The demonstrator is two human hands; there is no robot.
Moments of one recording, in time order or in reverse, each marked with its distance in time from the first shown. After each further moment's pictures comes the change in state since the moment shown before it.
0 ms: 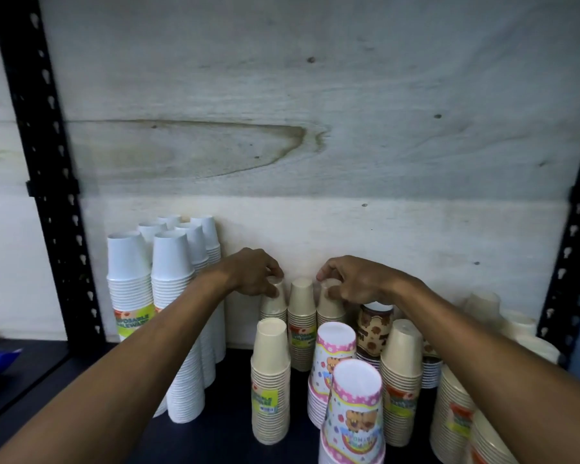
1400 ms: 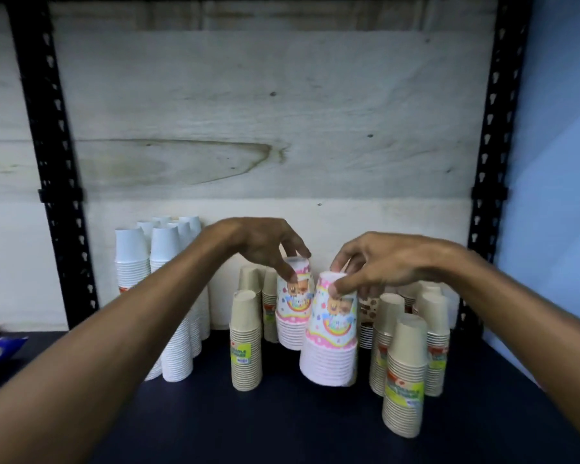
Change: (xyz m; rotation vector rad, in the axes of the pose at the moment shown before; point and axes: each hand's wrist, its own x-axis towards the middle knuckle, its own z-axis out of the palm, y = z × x) left_hand -0.085 0.109 -0.070 -0.018 -0.151 0.290; right_hand -0.187 -0.054 -0.064 0.000 -0.087 0.039
